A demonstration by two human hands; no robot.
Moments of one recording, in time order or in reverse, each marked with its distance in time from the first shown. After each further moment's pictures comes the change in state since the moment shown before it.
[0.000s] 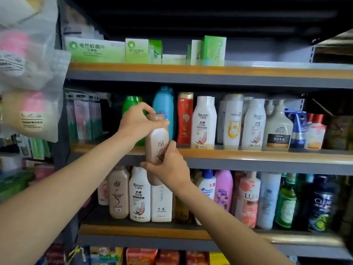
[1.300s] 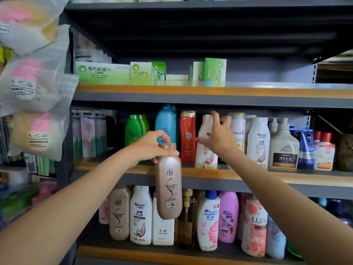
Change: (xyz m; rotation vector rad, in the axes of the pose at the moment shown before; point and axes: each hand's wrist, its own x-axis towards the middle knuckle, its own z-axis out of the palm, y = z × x) left_hand 0.014 -0.002 0.010 -0.024 -0.479 -0.014; right_hand 0.097 0.029 -0.120 -0.442 0.247 -0.067
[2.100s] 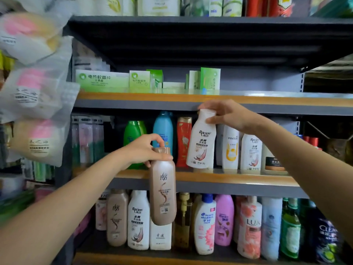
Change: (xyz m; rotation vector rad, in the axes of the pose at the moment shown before) left_hand -0.017 0.012 -0.015 0.016 -0.052 0.015; right_hand 0.021 -0.004 -0.093 0.586 -0.362 -0.341
